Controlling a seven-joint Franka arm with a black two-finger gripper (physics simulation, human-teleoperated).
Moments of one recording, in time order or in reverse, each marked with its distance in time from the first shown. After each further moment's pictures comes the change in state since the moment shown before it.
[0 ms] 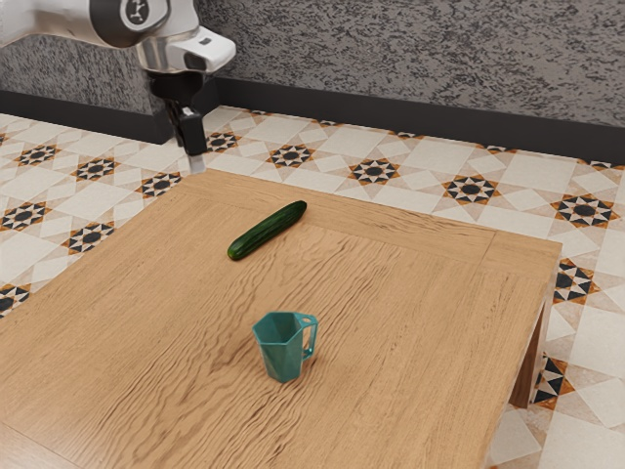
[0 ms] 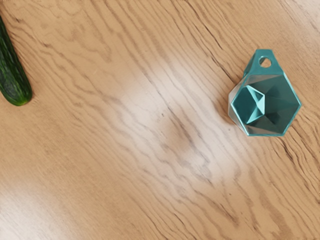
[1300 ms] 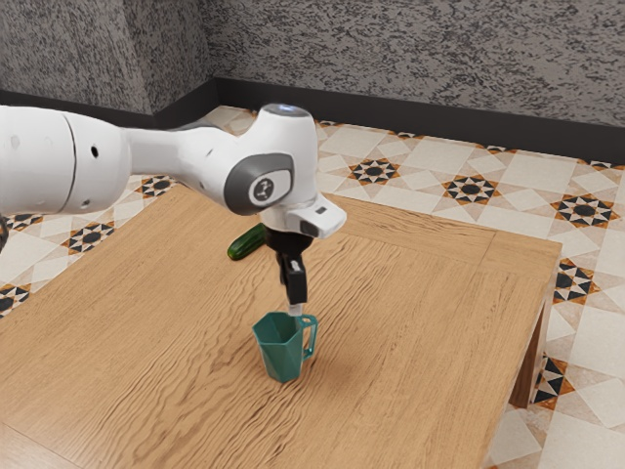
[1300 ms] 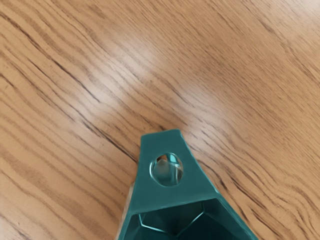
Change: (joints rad) arm -0.154 0.227 -0.064 -0.301 -0.010 0.397 -0.058
